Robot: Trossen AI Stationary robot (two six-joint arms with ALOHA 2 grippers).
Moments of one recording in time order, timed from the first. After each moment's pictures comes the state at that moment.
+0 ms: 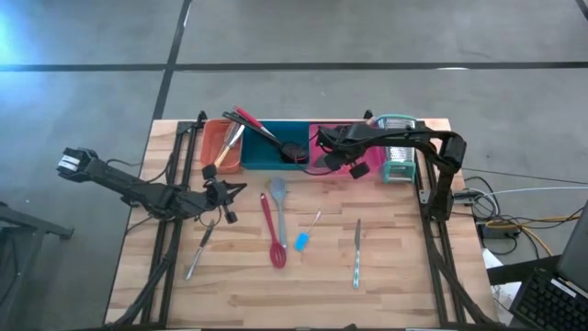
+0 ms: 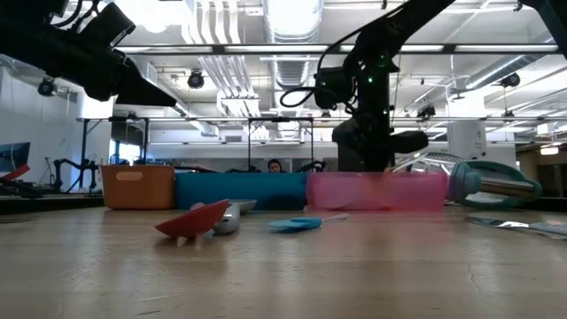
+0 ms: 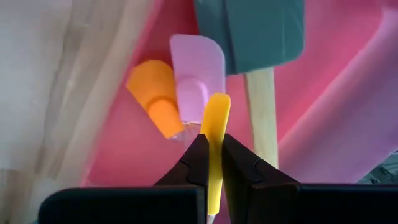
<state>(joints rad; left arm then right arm) -0.30 0.77 0.29 0.15 -0.81 0.05 -0.42 1.87 1.32 -0.93 0.35 -0.93</state>
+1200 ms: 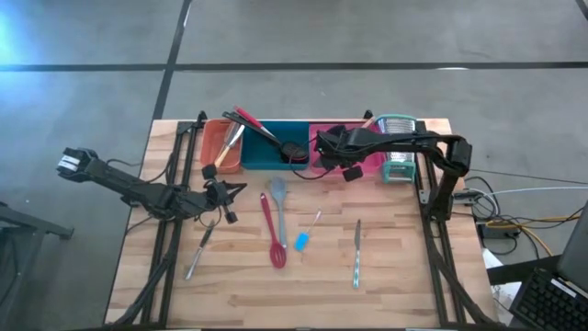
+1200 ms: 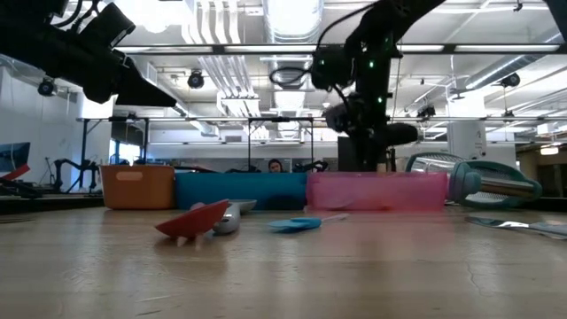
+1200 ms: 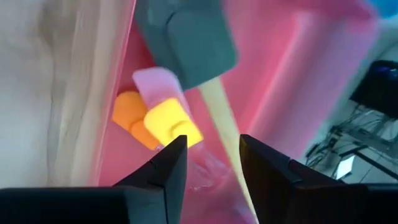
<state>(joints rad) -0.30 0.77 0.29 0.15 -0.81 0.08 -0.34 1.81 1.32 -0.89 0.44 -0.71</state>
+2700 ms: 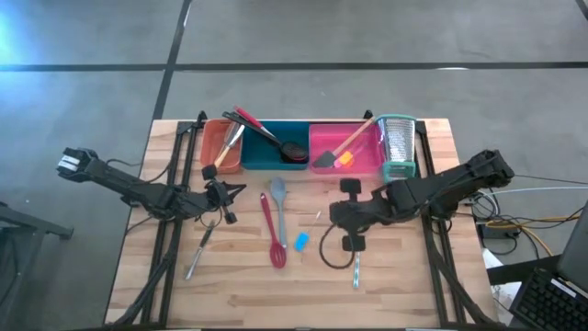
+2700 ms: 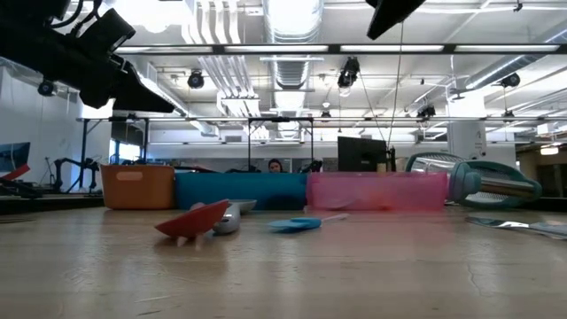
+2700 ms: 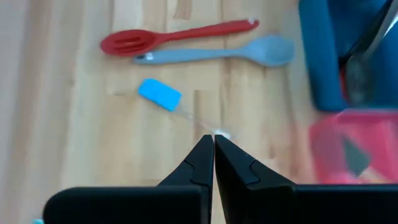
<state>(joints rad) -0.30 0.77 0.29 0.10 -0.81 0.04 0.33 1.51 1.38 -0.90 0.31 0.21</state>
